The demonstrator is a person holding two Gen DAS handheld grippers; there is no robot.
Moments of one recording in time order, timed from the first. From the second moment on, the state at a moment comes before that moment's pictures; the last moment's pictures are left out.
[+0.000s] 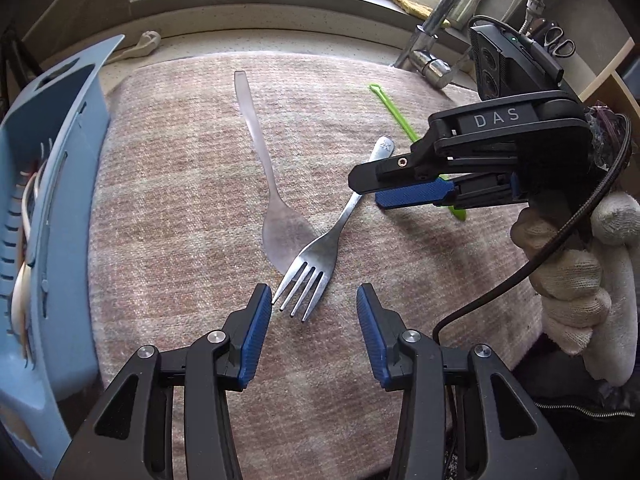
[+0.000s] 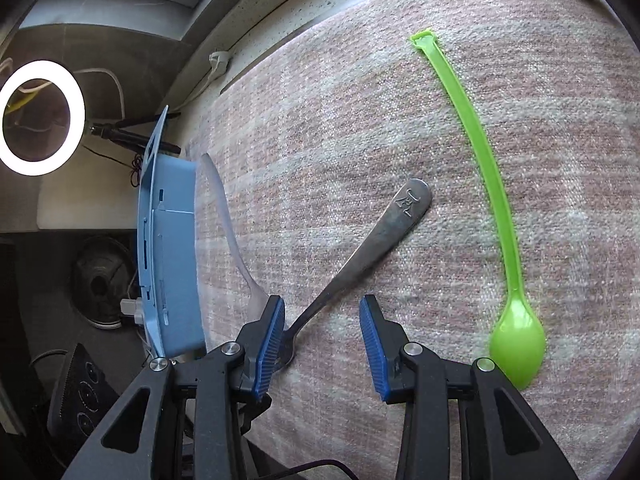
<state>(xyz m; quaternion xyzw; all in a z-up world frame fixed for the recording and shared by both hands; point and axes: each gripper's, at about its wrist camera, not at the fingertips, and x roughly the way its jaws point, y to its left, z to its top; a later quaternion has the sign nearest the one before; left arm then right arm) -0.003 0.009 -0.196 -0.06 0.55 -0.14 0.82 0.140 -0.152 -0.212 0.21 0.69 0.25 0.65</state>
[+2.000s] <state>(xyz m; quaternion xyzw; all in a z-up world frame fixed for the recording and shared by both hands) -0.007 -0.015 -0.214 -0.03 0.54 -0.15 0.83 0.139 -0.143 -0.220 0.21 0.70 0.25 0.64</state>
